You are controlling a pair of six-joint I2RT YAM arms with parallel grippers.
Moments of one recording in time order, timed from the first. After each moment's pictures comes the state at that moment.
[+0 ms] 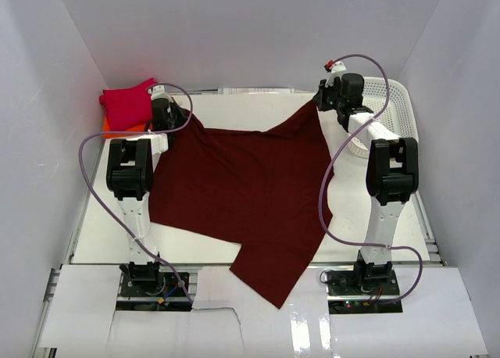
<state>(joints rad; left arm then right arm) -0.03 2.19 1.41 0.51 0.02 -0.42 0.12 2.06 1.58 0.15 -0.33 -0.04</state>
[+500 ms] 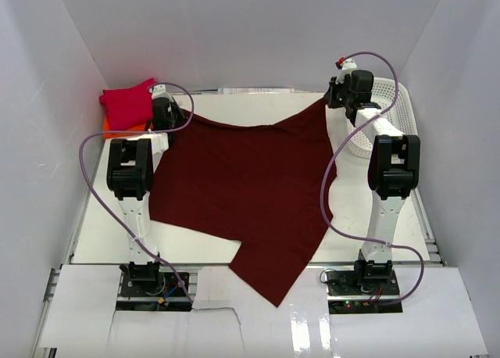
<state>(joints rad) -0.03 2.20 1.43 0.48 -0.03 -0.37 0.05 2.15 1.70 0.06 -0.32 -0.04</state>
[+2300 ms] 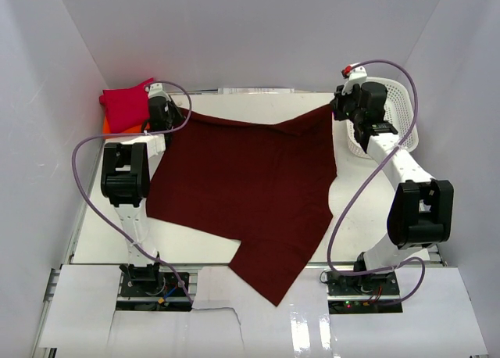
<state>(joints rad) -0.03 2.10 1.35 0.46 -0.03 -0.36 0.11 1.60 1.26 0.07 -0.22 -0.09</state>
